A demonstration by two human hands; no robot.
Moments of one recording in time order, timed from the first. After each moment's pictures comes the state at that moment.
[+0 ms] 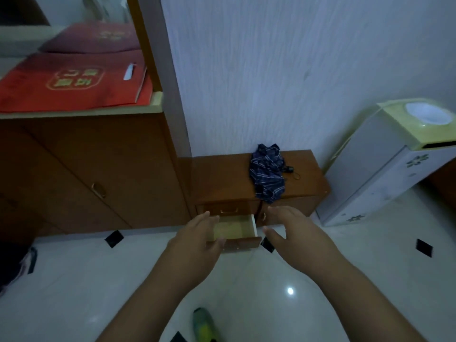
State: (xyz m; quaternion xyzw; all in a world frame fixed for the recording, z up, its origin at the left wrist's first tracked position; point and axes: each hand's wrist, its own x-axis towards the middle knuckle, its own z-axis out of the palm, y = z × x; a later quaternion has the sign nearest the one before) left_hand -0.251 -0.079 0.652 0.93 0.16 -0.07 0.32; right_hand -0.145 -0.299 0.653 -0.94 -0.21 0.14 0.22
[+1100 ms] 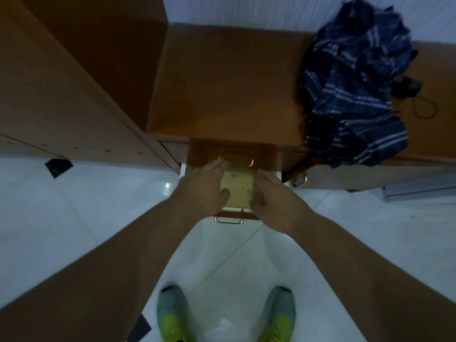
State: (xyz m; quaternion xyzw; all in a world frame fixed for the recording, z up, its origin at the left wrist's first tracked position) left_hand 0.038 -0.004 0.127 0.93 0.17 -0.23 0.23; right_hand 0.121 -0.193 0.105 -0.87 -0.28 0.36 0.16
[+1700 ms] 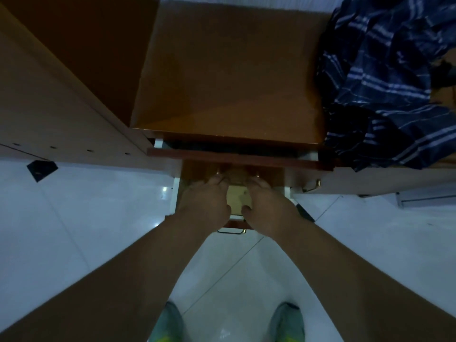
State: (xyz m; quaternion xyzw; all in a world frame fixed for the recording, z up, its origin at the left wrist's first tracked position) left_hand 0.041 -0.012 0.036 0.95 0.15 -0.22 0.17; right_hand 0.119 -0.159 0.040 -0.89 -0.29 0.33 0.14
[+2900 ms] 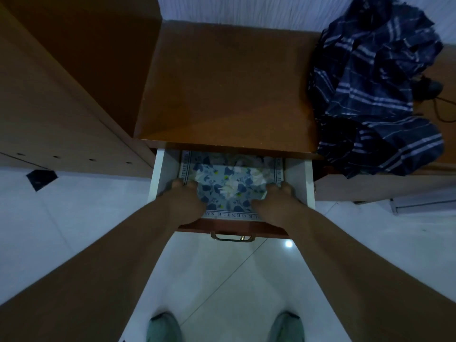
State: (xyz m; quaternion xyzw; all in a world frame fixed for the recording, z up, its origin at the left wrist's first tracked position) left_hand 0.043 0.038 0.050 0.84 0.32 -0.36 0.23; right_hand 0.150 -0.158 0.042 -0.89 -0.08 0.44 0.07
